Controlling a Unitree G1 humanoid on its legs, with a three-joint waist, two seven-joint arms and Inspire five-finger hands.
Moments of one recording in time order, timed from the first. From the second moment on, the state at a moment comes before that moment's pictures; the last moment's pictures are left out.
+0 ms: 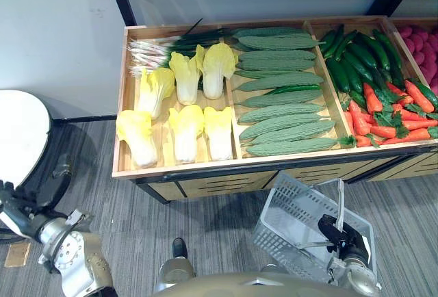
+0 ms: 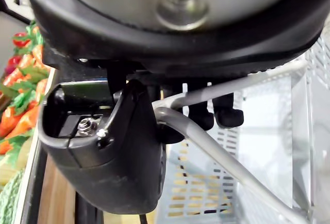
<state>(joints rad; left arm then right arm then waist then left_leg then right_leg) 0.17 0.00 0.59 -0.07 -0.33 -0.14 0.46 0.34 -0.03 -0.40 0.34 0.08 0.07 -0.06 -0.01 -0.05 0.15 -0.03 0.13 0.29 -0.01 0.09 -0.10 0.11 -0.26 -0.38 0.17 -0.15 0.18</state>
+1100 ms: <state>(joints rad) -0.16 0.48 0.37 0.47 -0.54 -0.15 0.17 0.37 -0.08 -0.29 0.19 0.04 0.08 0.02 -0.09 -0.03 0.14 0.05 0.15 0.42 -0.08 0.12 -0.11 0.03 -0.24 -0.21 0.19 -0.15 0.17</state>
